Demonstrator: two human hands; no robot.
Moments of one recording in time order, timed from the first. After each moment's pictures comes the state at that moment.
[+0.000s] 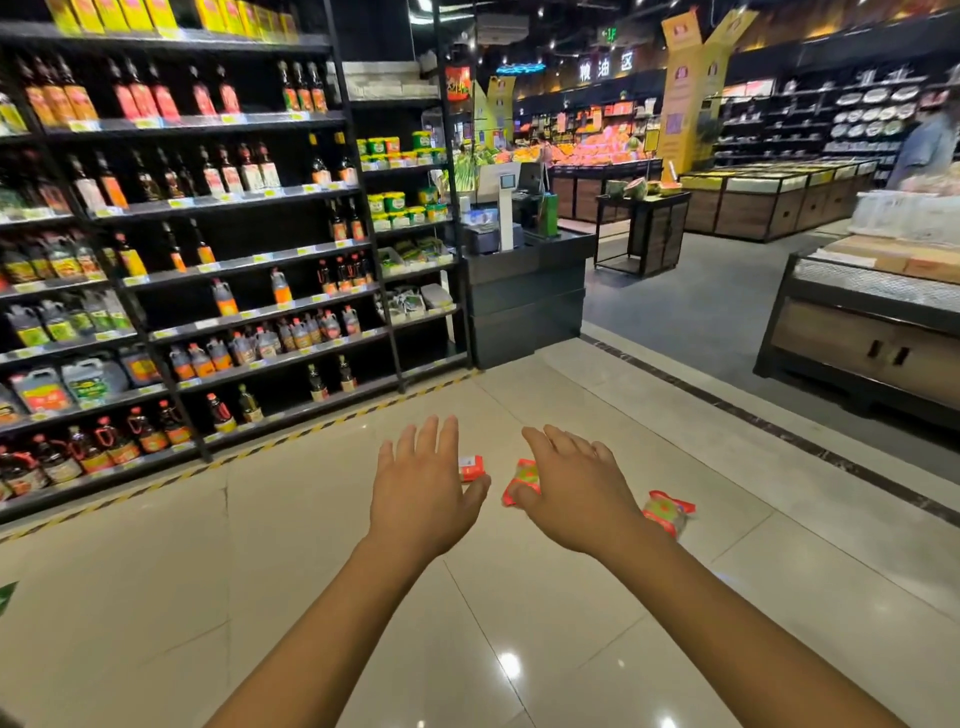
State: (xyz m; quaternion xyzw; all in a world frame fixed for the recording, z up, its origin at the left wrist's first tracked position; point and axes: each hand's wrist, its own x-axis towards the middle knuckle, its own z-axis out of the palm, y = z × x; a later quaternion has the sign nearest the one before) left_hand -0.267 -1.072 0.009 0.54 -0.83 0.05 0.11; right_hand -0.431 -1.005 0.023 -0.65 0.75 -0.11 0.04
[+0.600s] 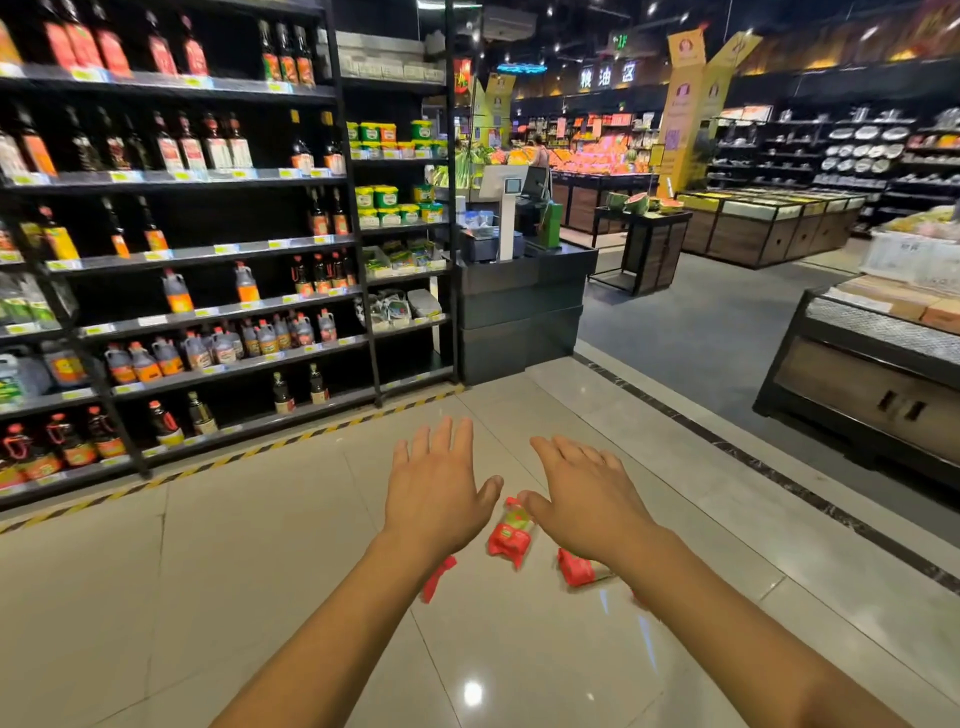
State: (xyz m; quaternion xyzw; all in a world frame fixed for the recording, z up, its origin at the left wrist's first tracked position) left_hand -0.331 -1.338 0.005 0.52 -0.84 0.01 0.13; right_hand -0.486 -1.261 0.031 -0.65 0.76 -0.05 0.03
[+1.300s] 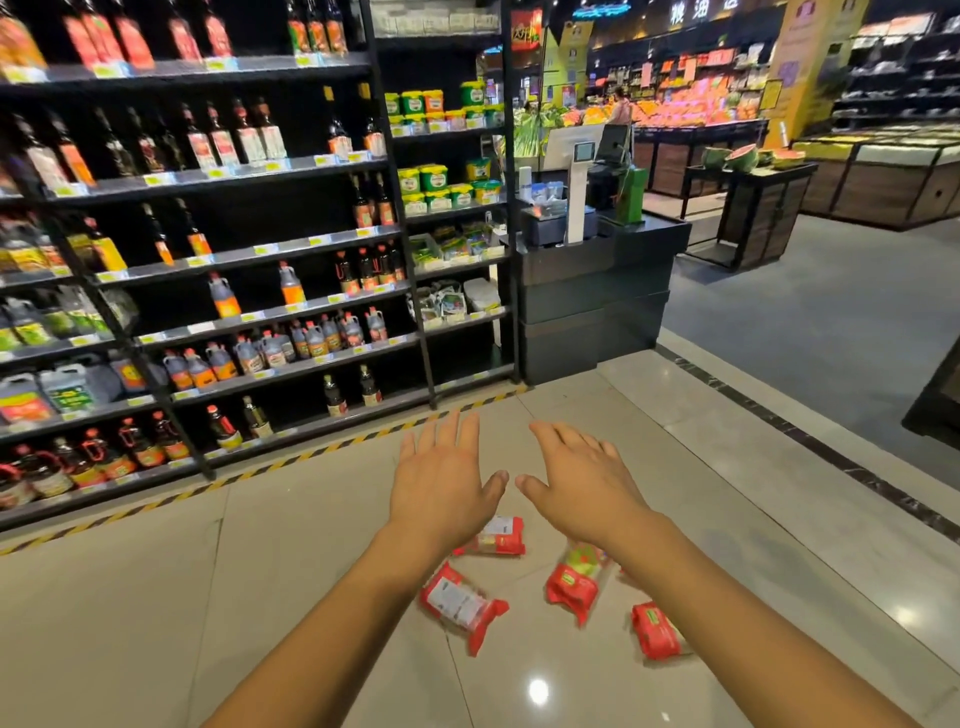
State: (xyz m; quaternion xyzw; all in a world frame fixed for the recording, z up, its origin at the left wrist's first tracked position) left_hand -0.420 -1.602 -0.008 0.57 -0.82 0.03 0.09; right_hand -0.585 -1.564 0.001 -0.70 0.70 -0.11 0.07
